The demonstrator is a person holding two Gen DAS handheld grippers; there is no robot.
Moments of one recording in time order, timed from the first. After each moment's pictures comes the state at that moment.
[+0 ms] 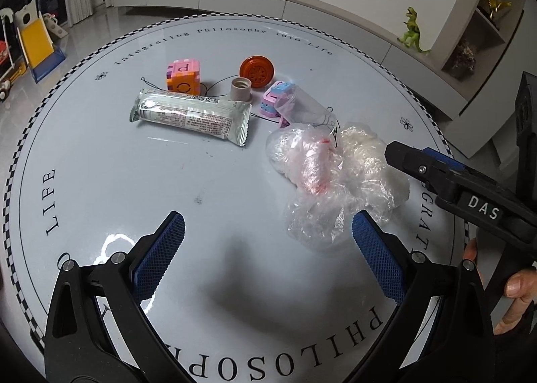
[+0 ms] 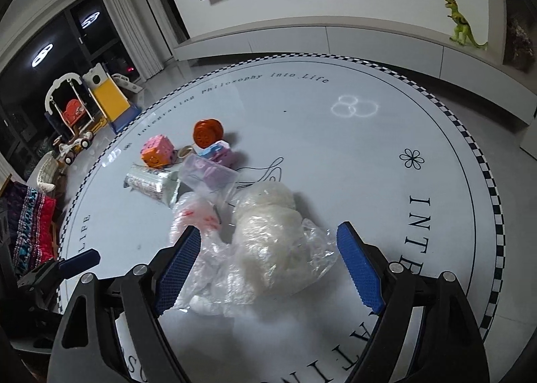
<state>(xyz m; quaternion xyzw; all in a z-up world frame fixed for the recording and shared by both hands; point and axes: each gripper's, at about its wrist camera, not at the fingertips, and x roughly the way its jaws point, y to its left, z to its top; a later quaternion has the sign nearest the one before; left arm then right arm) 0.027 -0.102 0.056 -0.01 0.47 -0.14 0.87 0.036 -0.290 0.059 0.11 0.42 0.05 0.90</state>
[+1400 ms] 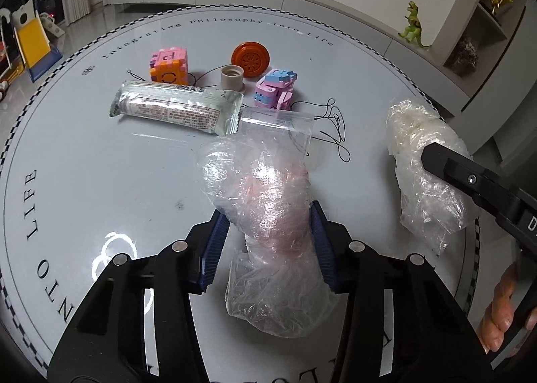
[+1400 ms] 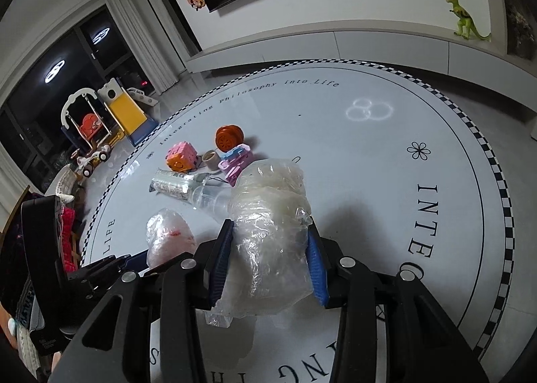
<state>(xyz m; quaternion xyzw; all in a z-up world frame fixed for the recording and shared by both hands) 0.026 -0.103 0.038 -0.01 0.47 -0.14 0.87 0.005 -0.288 0.073 0.15 0.40 0.09 0.90</state>
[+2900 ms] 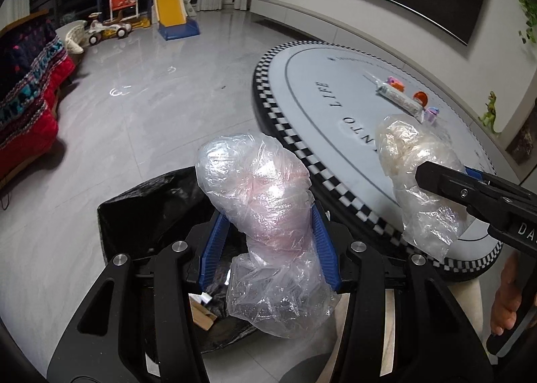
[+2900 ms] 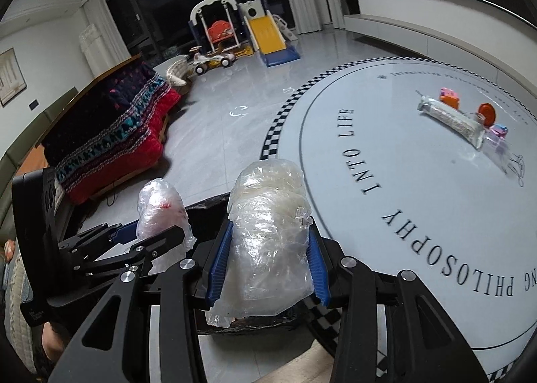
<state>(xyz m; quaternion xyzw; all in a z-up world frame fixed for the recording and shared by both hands) -0.235 0.164 0.057 -0.12 0.40 0.09 0.90 -0.153 0.008 0.087 -0.02 0.41 0.36 0.84</state>
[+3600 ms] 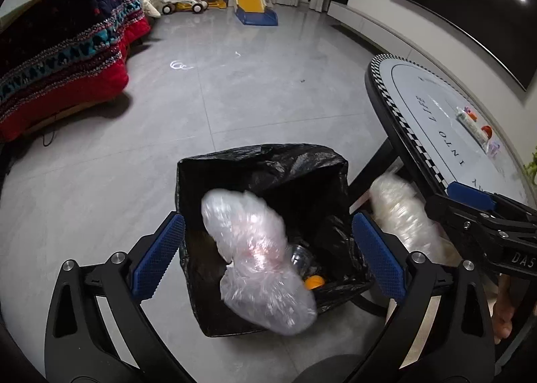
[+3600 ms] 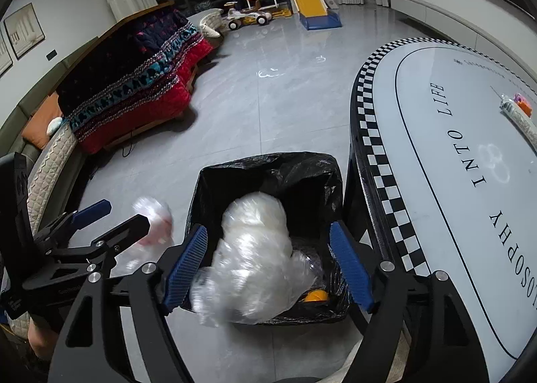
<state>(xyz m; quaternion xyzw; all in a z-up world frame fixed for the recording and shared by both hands) -0.303 0.241 0.035 -0.17 0.40 0.22 0.87 -0.183 0.102 0.050 -0.08 0.45 0.41 0.79</state>
